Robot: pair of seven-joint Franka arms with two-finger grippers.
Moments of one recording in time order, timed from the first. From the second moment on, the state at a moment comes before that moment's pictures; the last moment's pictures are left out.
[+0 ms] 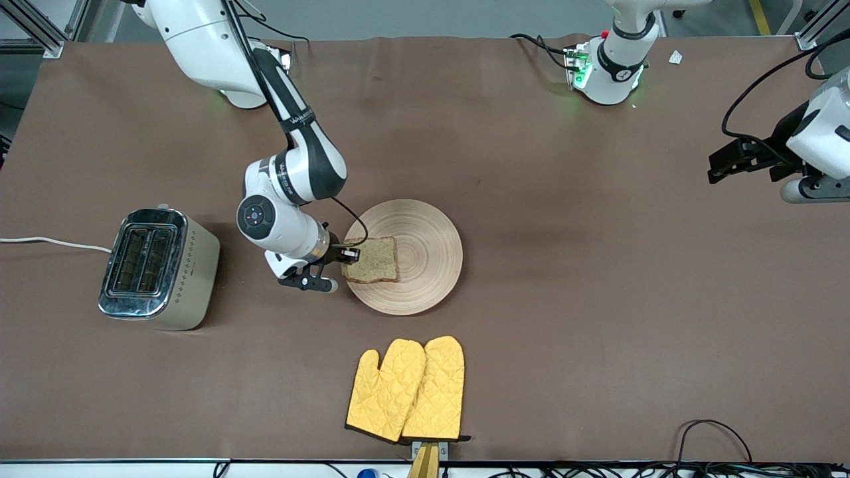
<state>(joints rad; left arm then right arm) 0.00 0.09 -0.11 -1.45 0.02 1.46 -0.12 0.59 0.54 -0.15 -1.80 0.43 2.29 0.36</state>
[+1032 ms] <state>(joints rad) 0.01 0.26 -0.11 -1.45 -0.16 1.66 -0.06 0.59 0.41 -0.28 -1.79 0.19 2.14 0.36</state>
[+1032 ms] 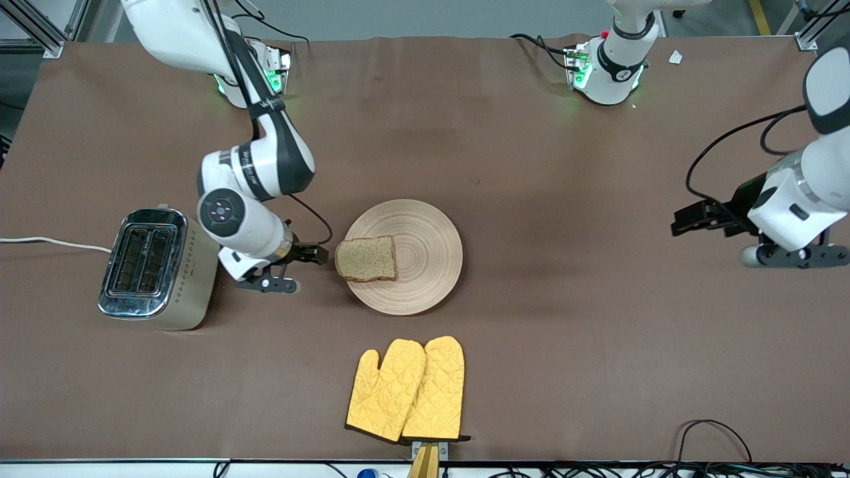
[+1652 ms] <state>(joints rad) -0.01 0.49 -0.15 -1.57 -0.66 1.98 0.29 0.57 0.04 -0.47 -1.84 0.01 2.01 0.34</state>
